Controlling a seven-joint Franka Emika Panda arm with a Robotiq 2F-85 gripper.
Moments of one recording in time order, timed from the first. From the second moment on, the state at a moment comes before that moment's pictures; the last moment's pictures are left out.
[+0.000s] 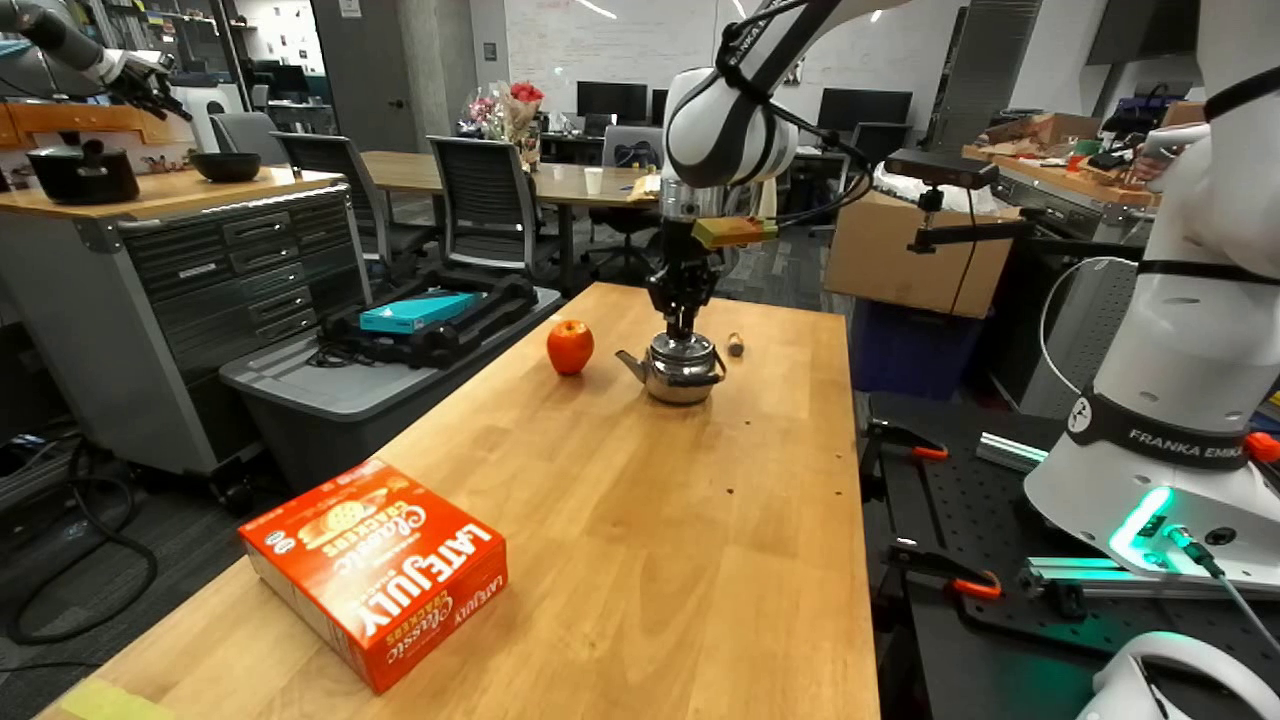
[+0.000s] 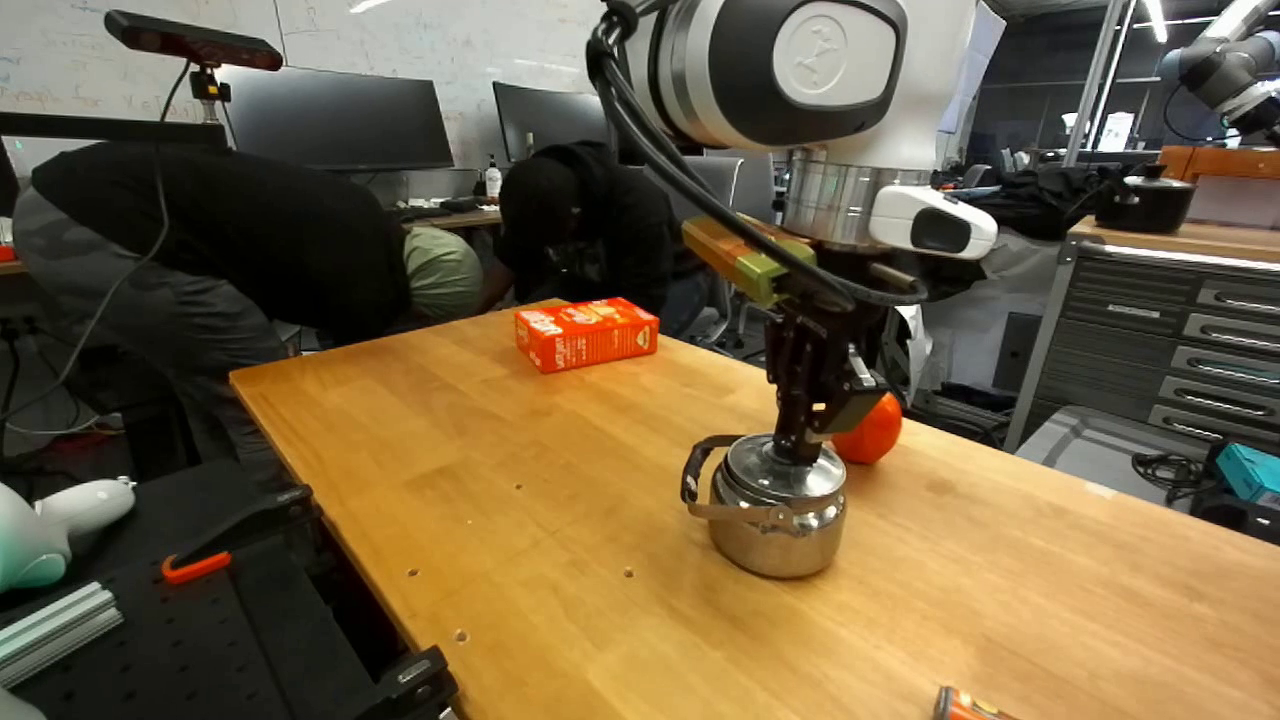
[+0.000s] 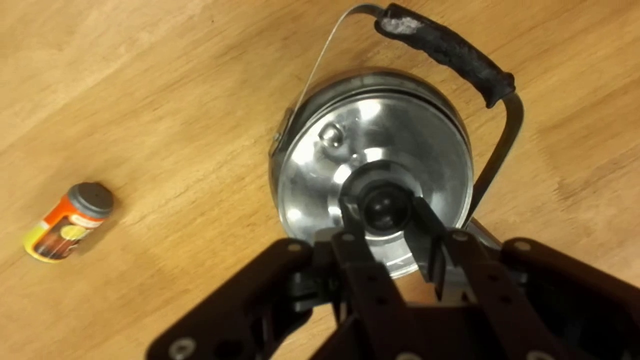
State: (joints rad) arm -0.18 0.31 -0.13 -2.22 0.14 2.51 0.11
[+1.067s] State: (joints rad) arm -0.14 0.32 -0.13 -2.26 0.11 2.52 0.11
